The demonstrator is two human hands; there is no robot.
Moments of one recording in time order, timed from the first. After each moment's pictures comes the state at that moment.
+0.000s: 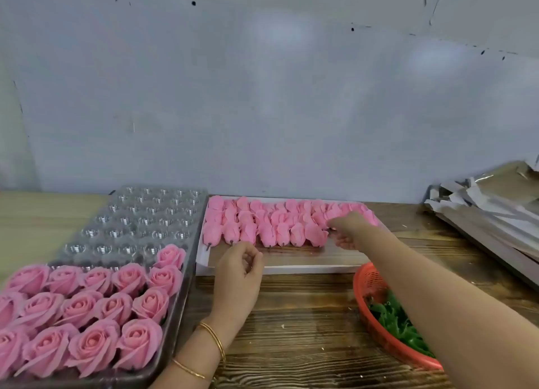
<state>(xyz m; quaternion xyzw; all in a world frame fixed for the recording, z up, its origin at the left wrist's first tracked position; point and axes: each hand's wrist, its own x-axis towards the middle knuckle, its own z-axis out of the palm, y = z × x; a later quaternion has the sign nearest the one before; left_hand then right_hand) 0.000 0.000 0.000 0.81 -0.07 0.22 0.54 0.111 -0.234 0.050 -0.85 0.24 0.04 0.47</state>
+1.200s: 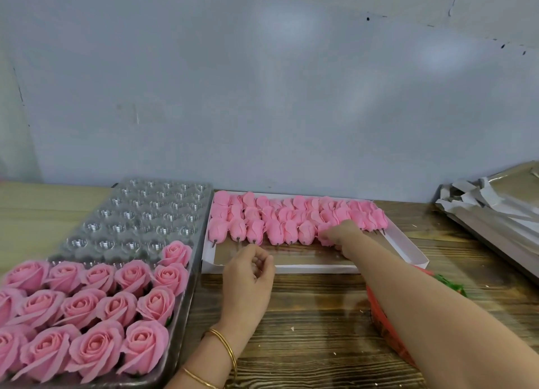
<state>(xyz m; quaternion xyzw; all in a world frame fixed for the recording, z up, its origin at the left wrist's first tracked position) 0.001 -0.001 -0.009 0.80 -0.05 0.23 0.56 0.128 -0.210 0.017 -0.86 0.25 0.02 0.45</state>
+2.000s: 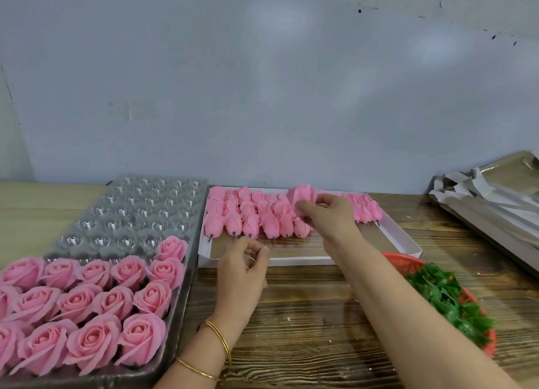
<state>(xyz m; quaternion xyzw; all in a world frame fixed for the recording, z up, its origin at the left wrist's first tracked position) 0.000 0.002 -0.012 0.75 -0.06 0.16 0.64 0.052 -0.146 0.067 -0.75 0.10 -0.14 0.64</state>
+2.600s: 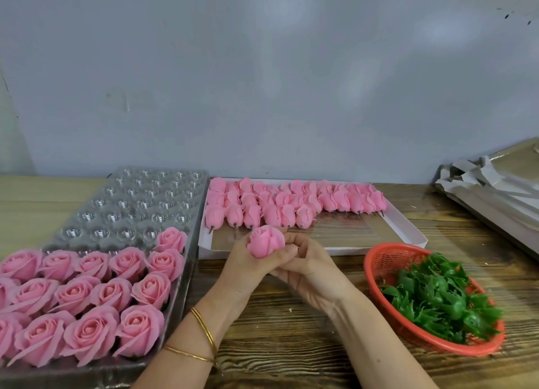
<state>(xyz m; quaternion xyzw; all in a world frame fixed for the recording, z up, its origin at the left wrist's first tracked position) 0.001 0.005 0.000 0.61 -0.13 -0.07 0.78 -0.011 -0.125 0.018 -0.52 -0.02 0.14 0.84</state>
